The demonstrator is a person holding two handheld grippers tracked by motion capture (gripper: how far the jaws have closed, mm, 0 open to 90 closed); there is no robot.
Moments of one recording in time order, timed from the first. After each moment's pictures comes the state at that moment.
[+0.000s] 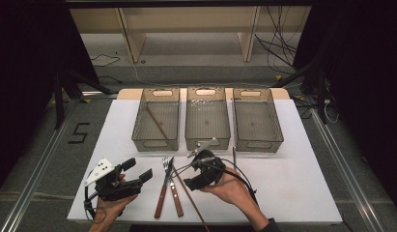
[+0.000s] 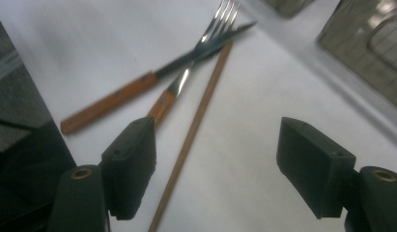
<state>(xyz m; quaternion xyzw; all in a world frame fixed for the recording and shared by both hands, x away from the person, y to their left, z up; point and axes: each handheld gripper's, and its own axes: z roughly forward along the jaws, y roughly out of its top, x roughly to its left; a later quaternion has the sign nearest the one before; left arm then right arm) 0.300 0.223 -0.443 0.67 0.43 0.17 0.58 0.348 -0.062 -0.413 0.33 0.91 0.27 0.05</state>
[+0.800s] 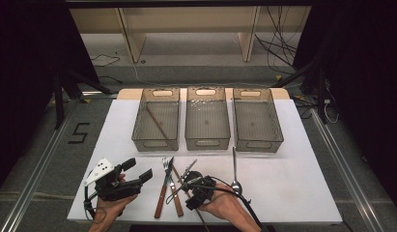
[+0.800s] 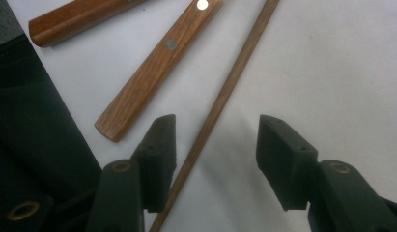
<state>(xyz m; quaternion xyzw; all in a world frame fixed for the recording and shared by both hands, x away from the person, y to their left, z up) 0.300 0.223 -0.442 0.67 0.43 0.17 0.58 0.327 -0.039 -0.454 0.28 0.95 0.16 0.03</state>
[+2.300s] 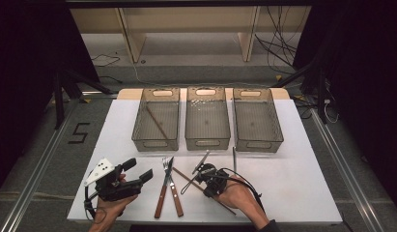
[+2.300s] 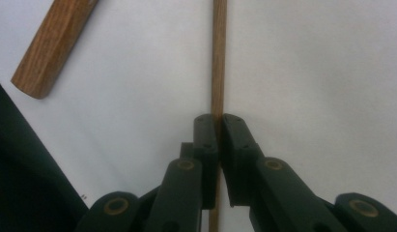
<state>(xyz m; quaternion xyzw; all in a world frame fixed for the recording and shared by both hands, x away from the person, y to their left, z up) 0.300 0.222 -0.442 0.67 0.43 0.17 0.59 0.353 -0.074 -0.458 0.31 0.94 0.11 0.00</state>
